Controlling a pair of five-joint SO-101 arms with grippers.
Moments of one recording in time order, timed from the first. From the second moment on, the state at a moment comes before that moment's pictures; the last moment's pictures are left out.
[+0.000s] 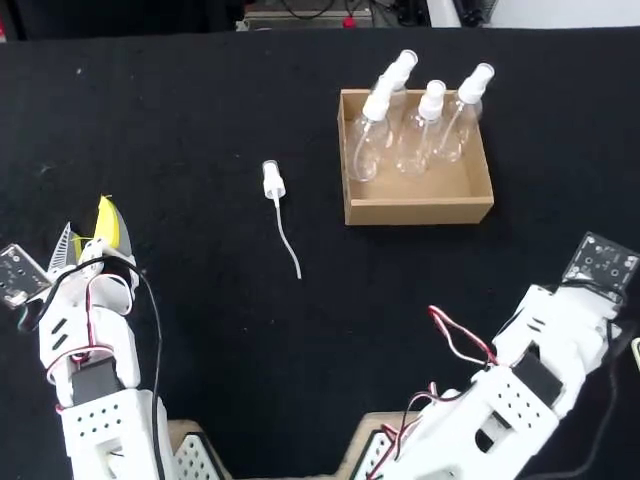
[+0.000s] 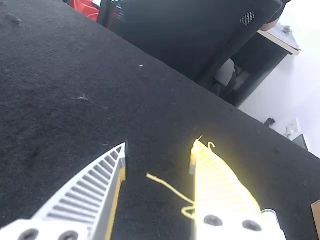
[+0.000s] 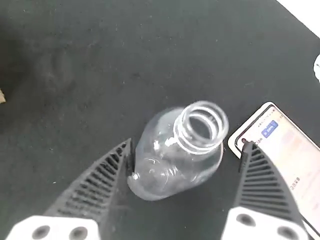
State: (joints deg) left arm -25.0 -87.1 94.3 11.4 20.5; right arm 48.1 -64.7 86.4 22.3 17.3
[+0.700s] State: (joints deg) left arm -24.9 -87.1 95.4 11.2 20.5; right arm 48.5 -65.4 90.2 16.7 17.4
